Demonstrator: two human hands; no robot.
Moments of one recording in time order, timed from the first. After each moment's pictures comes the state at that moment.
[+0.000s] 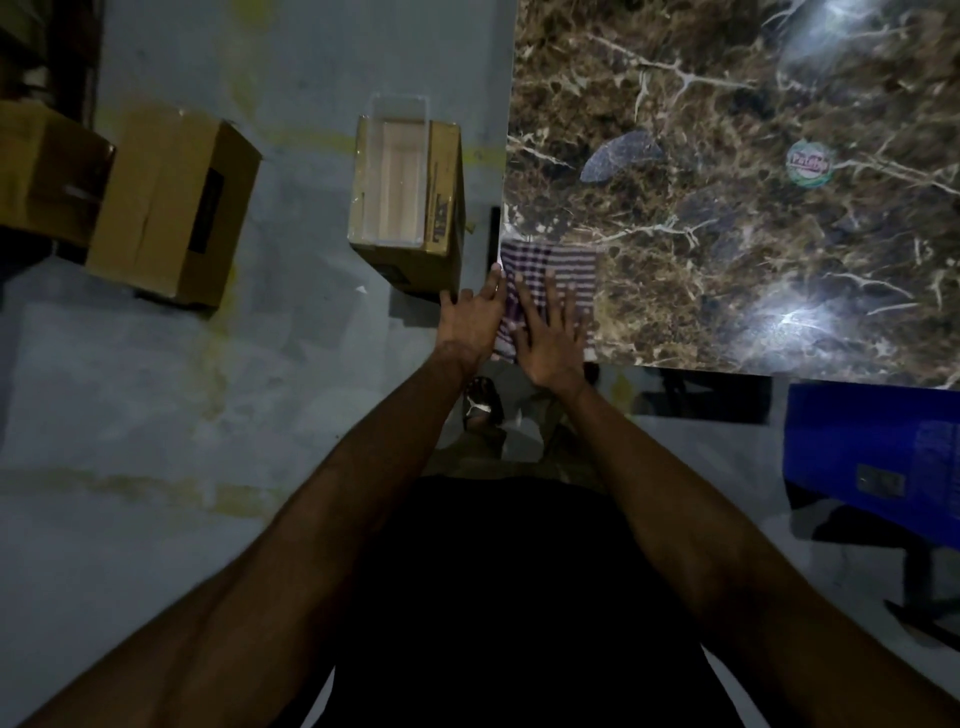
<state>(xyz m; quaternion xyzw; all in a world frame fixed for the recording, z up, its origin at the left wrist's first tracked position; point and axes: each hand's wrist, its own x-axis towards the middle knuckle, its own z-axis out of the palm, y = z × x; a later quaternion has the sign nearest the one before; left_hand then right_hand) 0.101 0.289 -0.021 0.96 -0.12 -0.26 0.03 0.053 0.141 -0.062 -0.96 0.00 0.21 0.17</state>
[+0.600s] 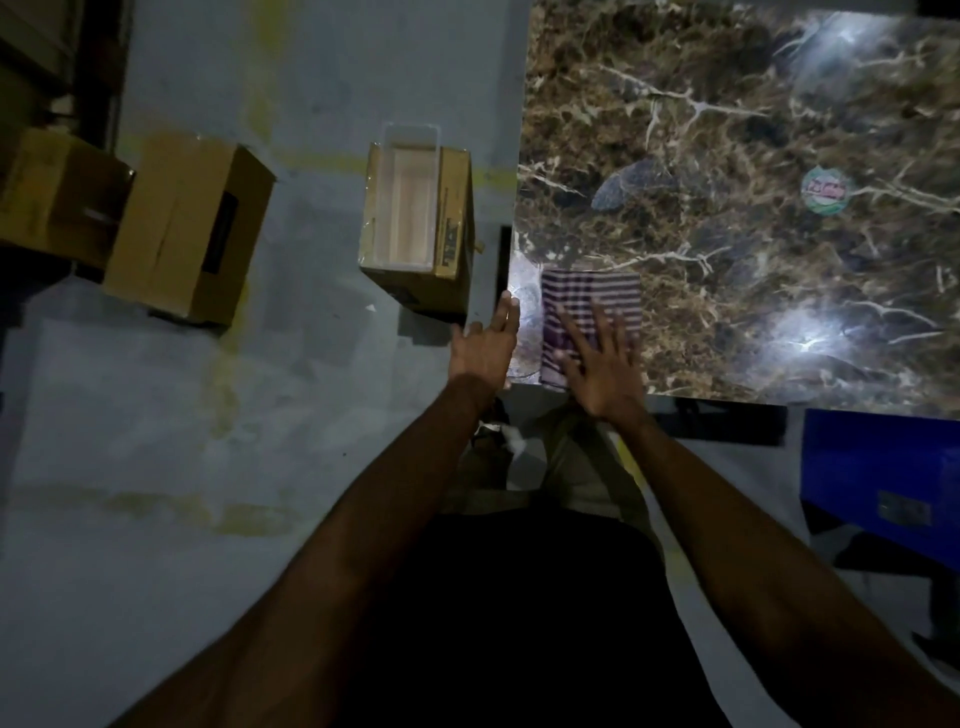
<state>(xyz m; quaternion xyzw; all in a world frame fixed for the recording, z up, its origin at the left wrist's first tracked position) 0.098 0.283 -0.018 0.95 -0.11 -0.30 0.00 0.061 0.080 -0.056 -0.96 -0.02 0.21 0.16</state>
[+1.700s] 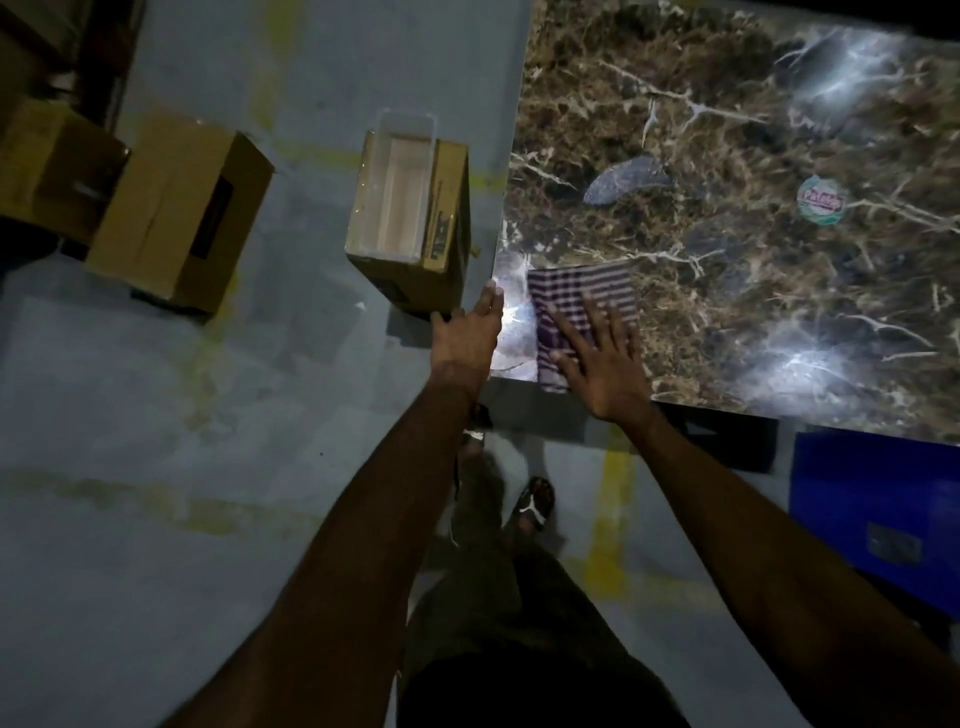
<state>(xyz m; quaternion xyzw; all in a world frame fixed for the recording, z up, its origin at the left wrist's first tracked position) 0.096 0.271 -0.029 0.97 -0.07 -0.25 0.00 0.060 0.043 -0.072 -0.98 -0.10 0.16 0.11</state>
